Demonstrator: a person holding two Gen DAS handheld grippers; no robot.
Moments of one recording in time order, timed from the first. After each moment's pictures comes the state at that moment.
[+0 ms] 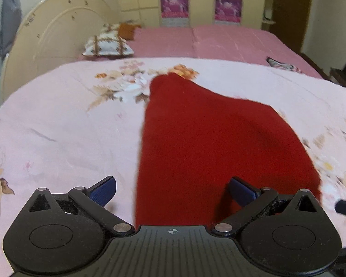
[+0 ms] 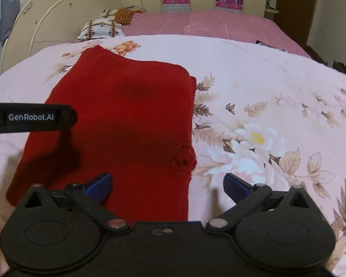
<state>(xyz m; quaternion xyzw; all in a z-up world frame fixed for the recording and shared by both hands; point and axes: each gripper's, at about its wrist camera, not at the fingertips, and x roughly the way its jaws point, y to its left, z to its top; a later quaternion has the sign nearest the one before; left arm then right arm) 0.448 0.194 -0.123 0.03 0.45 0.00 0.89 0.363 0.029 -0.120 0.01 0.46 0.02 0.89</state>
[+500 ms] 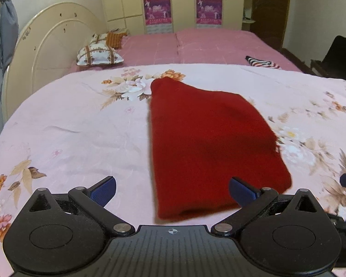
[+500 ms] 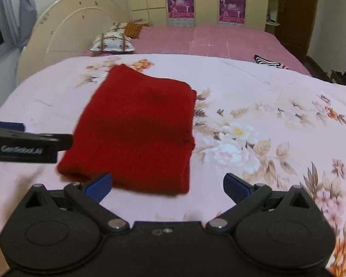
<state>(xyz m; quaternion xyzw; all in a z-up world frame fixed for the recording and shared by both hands) 0.343 0.219 -0.058 0.06 0.43 -0.04 0.90 0.269 0.032 -0.049 0.02 0.43 0.04 0.90</state>
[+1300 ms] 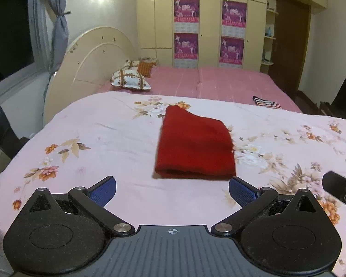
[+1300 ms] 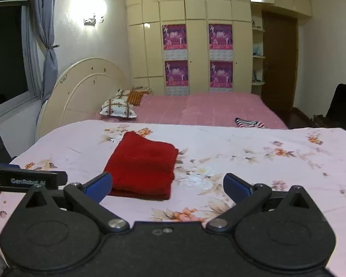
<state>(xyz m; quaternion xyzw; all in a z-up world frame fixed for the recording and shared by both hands) 0.125 0.186 0.055 0.01 0.34 0.03 0.94 0.078 -0.016 0.069 0.02 0.26 0.03 0.97</state>
